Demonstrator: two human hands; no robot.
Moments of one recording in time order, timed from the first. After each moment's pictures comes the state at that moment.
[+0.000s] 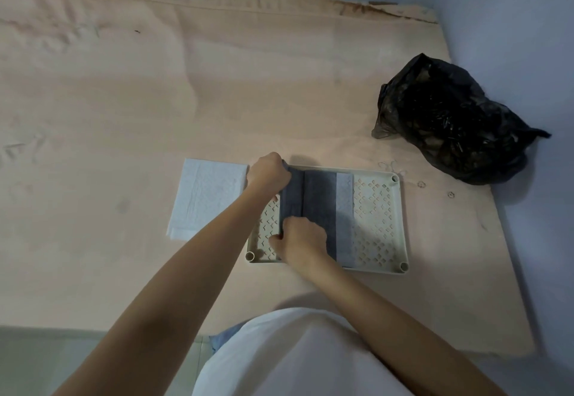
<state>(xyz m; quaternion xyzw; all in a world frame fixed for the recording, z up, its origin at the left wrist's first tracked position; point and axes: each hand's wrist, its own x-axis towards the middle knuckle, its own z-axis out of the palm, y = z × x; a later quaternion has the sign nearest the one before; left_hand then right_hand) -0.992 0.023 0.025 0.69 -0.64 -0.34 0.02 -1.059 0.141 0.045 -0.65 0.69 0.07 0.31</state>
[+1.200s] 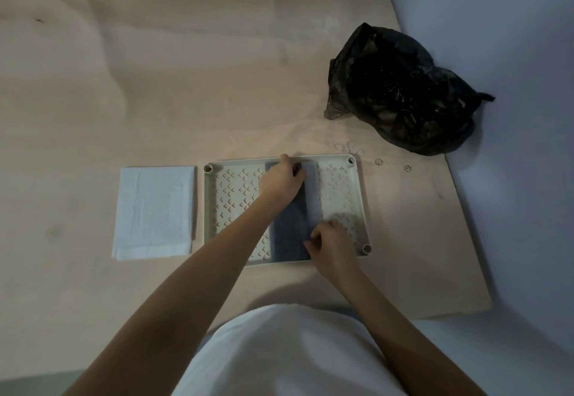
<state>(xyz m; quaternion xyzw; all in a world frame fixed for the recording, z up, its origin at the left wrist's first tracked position) -1.091 0.045 -0.012 0.62 -0.70 -0.35 0.03 -1.173 0.187 -0.009 -0.52 0.78 -0.09 0.32</state>
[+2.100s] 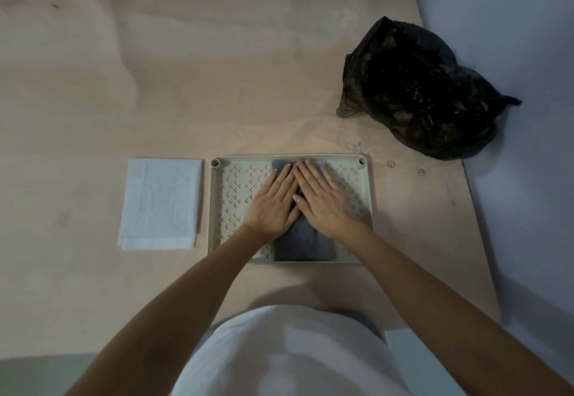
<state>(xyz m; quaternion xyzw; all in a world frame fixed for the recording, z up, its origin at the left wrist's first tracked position) -1.039 0.084 -0.066 0.40 -0.91 -0.10 0.03 -1.196 0.107 -0.047 -0.78 0.61 0.08 0.10</state>
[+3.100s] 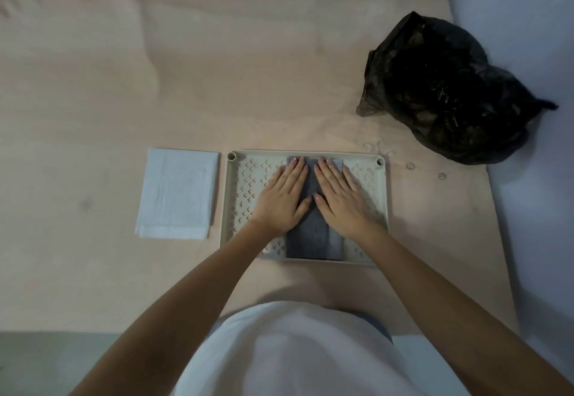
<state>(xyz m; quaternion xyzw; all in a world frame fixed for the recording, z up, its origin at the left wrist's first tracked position) -1.033 0.083 -0.053 0.46 -0.88 -0.12 0.01 -1.206 0.108 -0.060 -0.78 0.62 0.04 0.07</state>
